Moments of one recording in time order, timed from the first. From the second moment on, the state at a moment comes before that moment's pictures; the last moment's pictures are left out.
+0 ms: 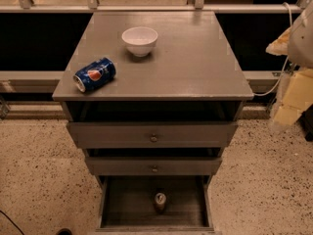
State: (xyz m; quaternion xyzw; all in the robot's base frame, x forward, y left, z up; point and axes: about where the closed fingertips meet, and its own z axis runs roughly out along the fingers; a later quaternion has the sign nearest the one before) arm 0.438 -0.217 0.976 -0.60 0.78 -0.03 0.16
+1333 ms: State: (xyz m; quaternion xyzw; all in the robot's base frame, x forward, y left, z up) arm 0.407 -0.204 0.884 -0.61 0.75 0.06 0.24
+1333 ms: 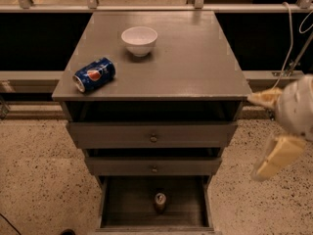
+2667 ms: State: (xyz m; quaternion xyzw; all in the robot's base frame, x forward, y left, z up) arm 0.422 -0.170 0.749 -0.54 0.70 0.20 0.42
